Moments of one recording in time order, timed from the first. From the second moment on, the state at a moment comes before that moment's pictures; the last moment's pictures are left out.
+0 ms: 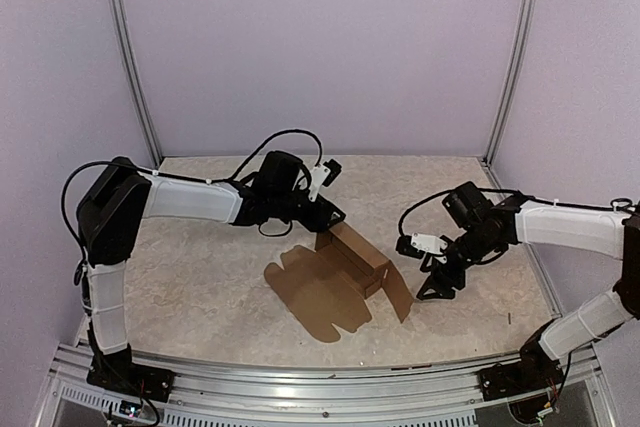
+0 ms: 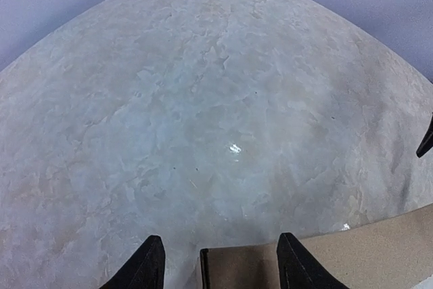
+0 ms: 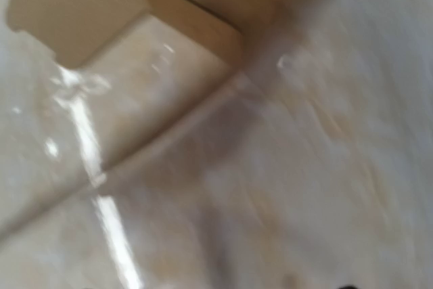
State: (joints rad) left arm -0.75 2.04 1.40 0.10 0.23 0.01; right arm 0.52 1.37 0.81 -0.64 -0.36 -0.67
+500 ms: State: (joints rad) left arm -0.76 1.84 1.04 0.23 0.21 -0.13; right arm 0.67 1.71 1.07 -0.54 -0.41 -0.62
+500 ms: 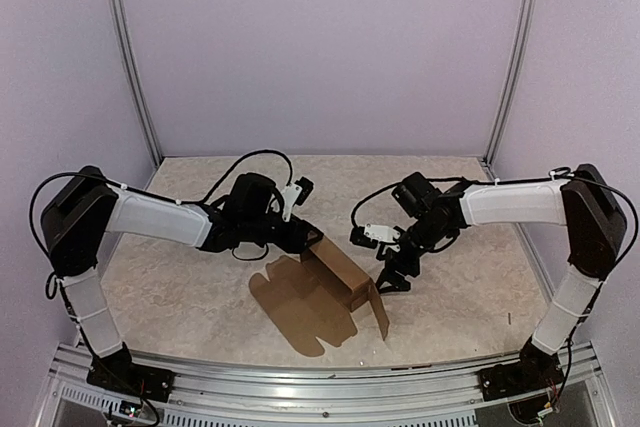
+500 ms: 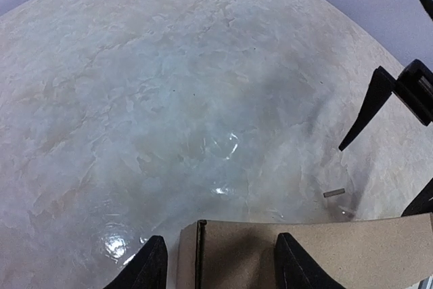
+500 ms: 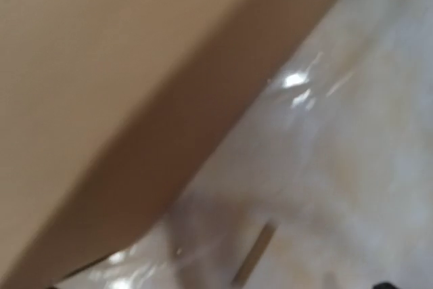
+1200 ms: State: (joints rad) left arm -0.90 1.34 0.68 0.32 -0.05 -0.05; right arm 0.63 1.53 1.07 -0.52 -0.29 -0.58
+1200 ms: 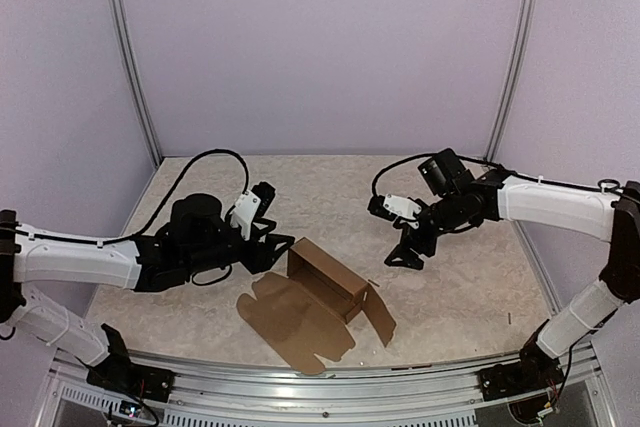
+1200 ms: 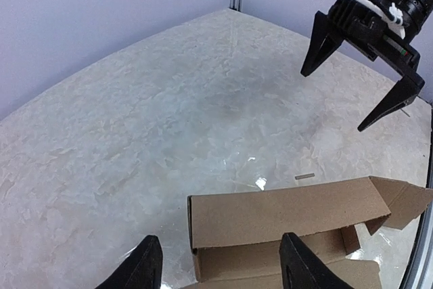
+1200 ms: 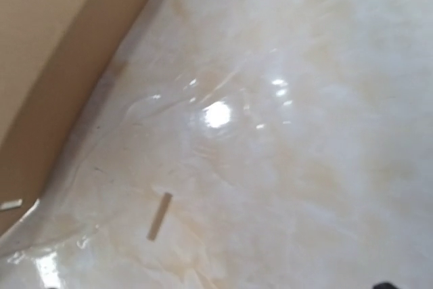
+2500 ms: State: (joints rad) left arm -1.00 1.53 0.59 0.39 -0.21 0.06; right arm 0.51 1.18 0.92 -0.50 -0.35 -0.57
